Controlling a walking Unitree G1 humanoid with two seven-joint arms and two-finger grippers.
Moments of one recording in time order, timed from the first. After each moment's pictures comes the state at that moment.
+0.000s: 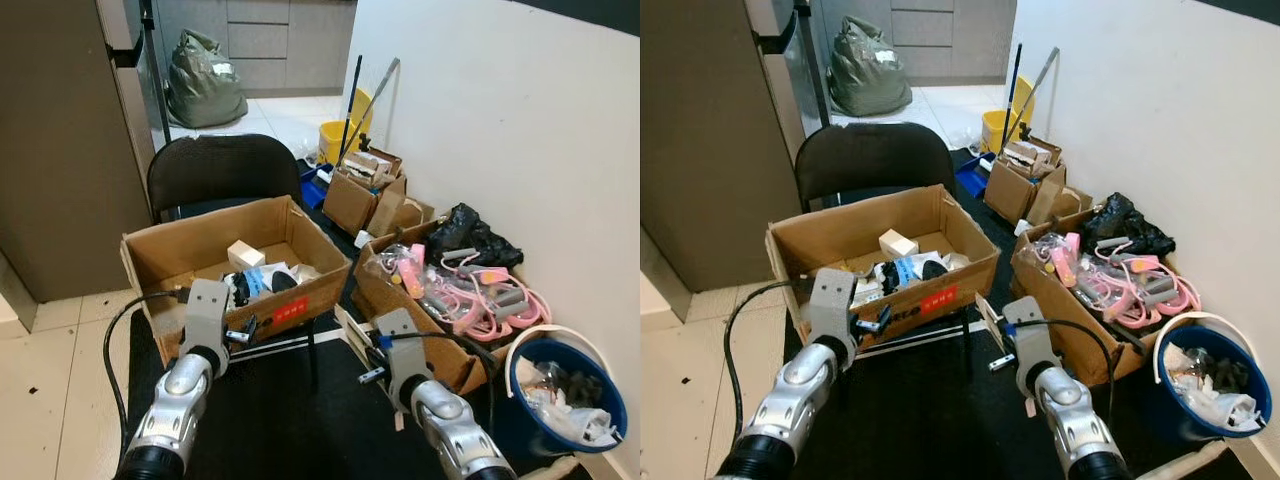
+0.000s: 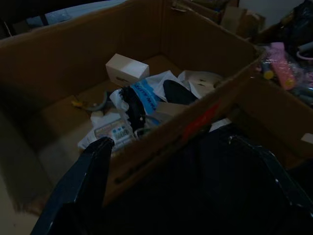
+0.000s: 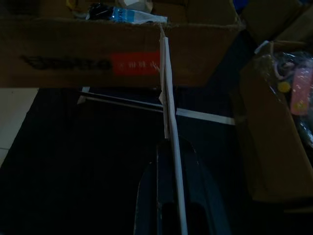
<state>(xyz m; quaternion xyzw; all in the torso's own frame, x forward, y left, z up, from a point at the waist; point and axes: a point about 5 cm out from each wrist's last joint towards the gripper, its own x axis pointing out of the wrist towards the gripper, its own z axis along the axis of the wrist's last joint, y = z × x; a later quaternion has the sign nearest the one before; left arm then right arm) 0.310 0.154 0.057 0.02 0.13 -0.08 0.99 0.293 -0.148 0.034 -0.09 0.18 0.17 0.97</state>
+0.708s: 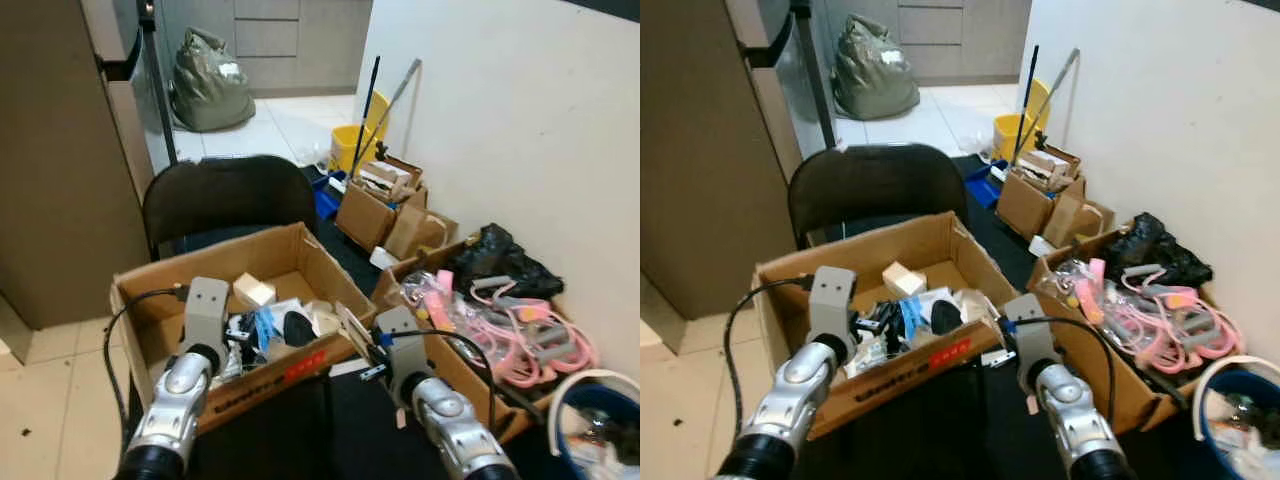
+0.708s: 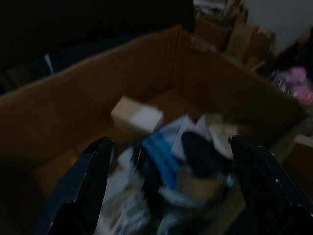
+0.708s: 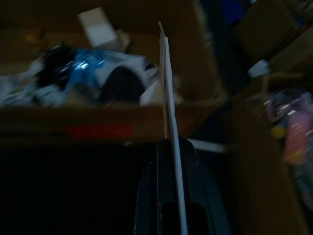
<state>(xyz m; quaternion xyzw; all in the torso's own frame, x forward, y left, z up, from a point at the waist) 0.313 0.147 0.062 0.02 0.12 -0.09 0.99 0.294 -0.156 0.034 -0.09 0.18 0.16 0.97</state>
